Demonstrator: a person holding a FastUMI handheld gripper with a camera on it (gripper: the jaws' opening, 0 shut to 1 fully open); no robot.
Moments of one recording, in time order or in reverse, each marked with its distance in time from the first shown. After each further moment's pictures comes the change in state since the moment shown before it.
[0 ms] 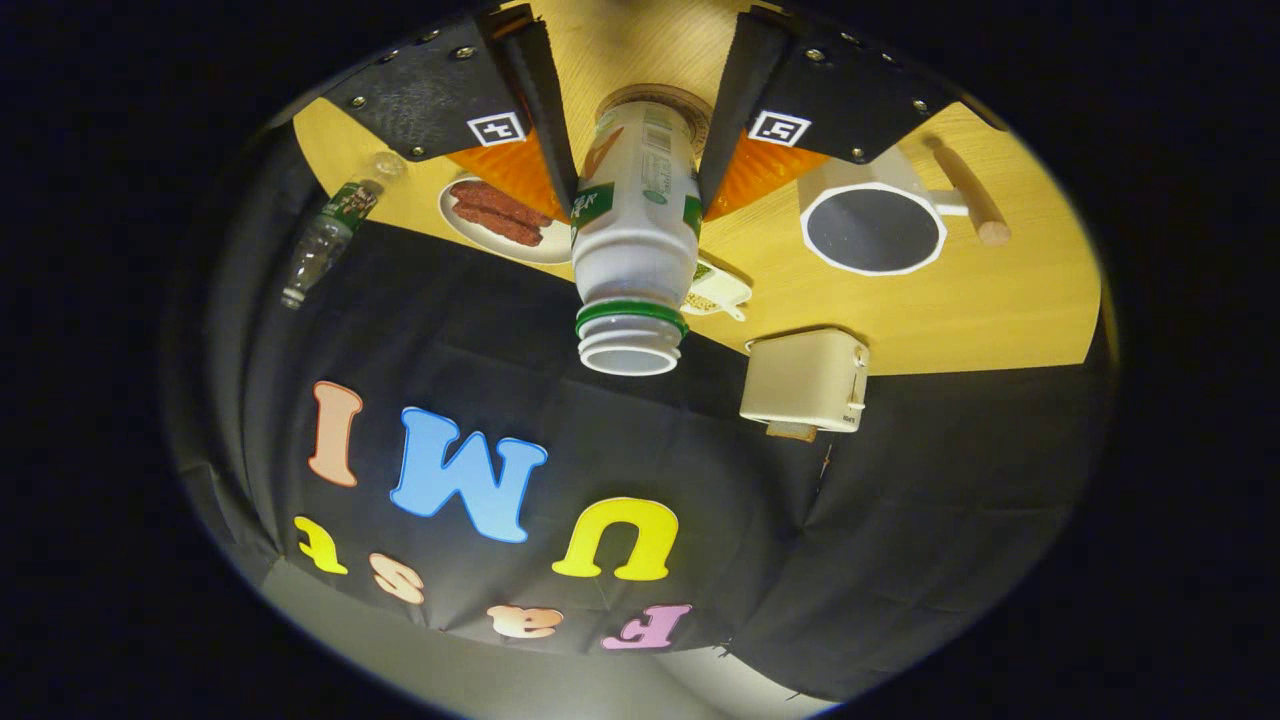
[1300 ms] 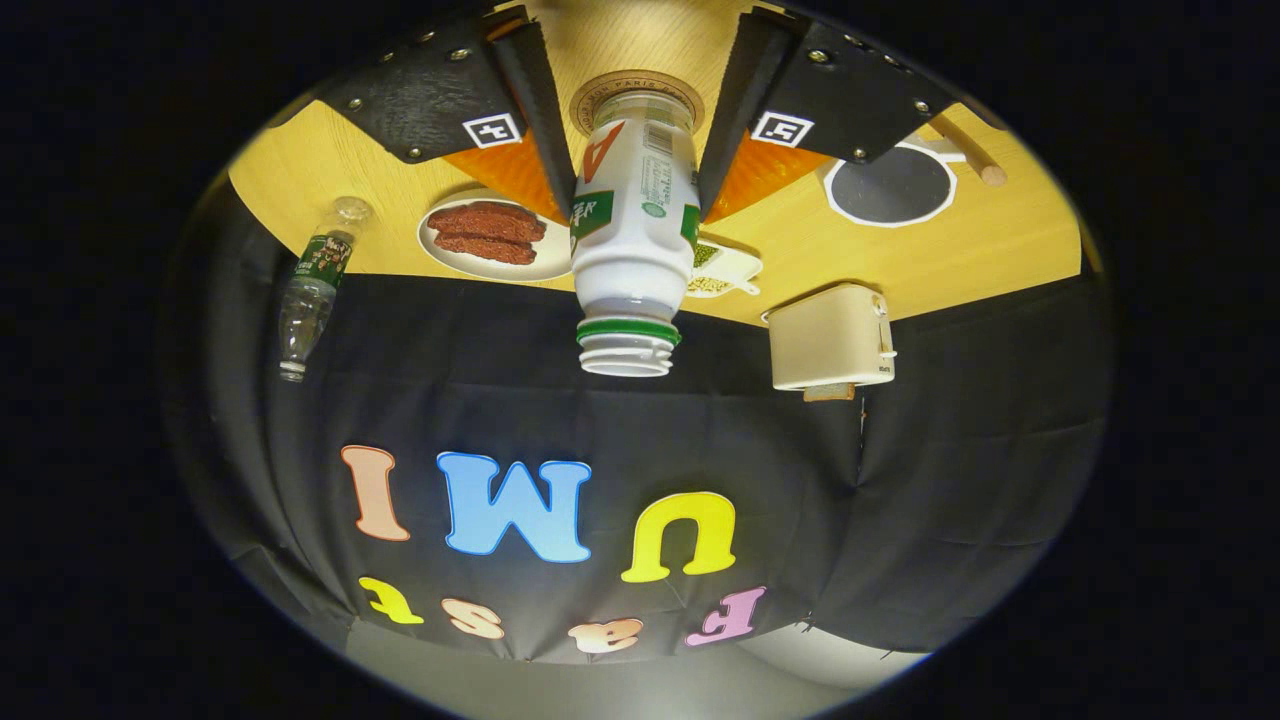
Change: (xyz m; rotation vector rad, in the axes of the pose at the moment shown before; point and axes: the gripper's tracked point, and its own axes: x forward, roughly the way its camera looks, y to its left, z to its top) arm 0.009 -0.005 0.000 0.197 0.008 -0.022
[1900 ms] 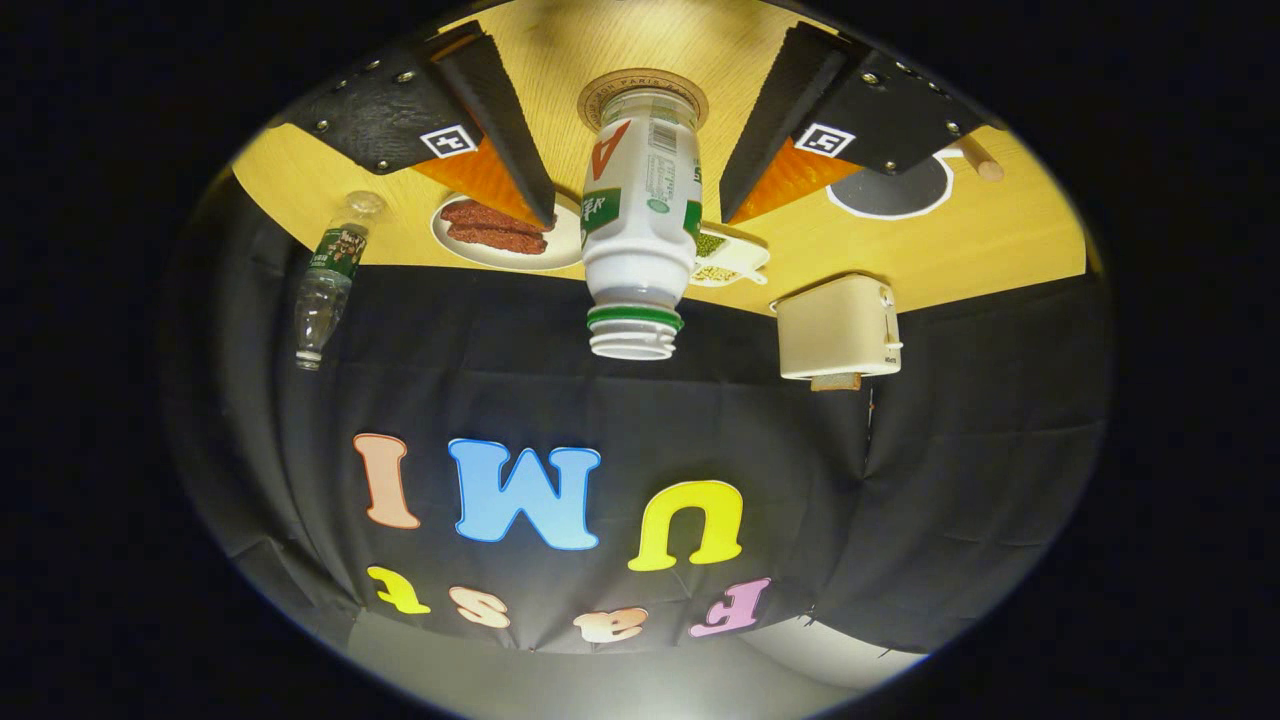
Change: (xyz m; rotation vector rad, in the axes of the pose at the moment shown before) arm -0.010 -0.003 0.013 0.000 -0.053 -0.032
